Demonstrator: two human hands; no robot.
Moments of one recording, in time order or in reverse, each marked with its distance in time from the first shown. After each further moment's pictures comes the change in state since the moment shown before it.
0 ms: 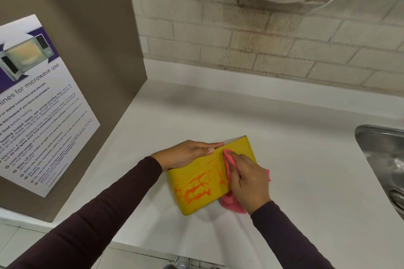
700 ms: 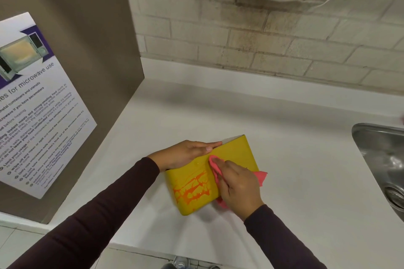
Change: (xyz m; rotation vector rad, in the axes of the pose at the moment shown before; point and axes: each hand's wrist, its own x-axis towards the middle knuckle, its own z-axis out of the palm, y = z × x) left_hand 0.002 -0.003 0.000 0.030 -0.001 0.023; right_hand -0.006 -0.014 0.009 -0.040 -0.053 -0.150
